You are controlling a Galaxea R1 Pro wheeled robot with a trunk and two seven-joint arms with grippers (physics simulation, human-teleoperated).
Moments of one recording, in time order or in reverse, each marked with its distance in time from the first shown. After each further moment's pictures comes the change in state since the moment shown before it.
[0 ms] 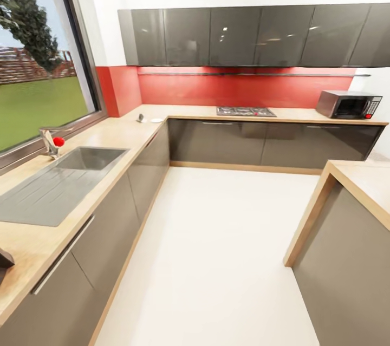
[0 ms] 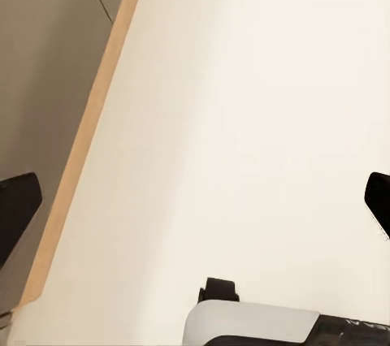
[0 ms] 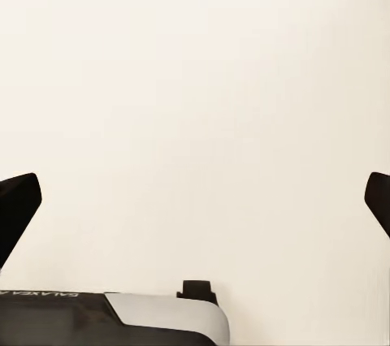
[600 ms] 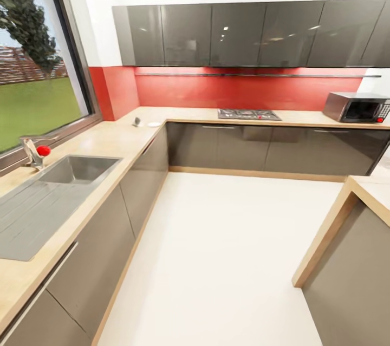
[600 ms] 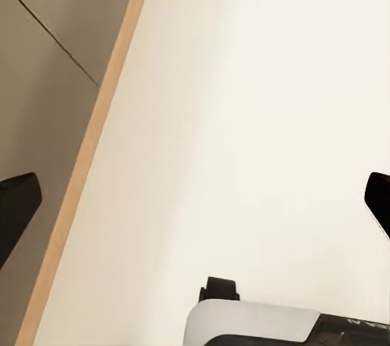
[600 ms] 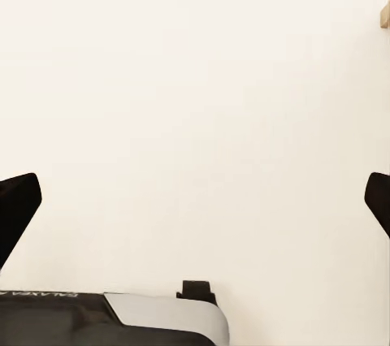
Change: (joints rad) left arm 0.001 0.001 0.000 0.000 0.000 0.000 0.000; right arm 0.000 -0.001 0.000 0.000 0.000 -0.001 0.000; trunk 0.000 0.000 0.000
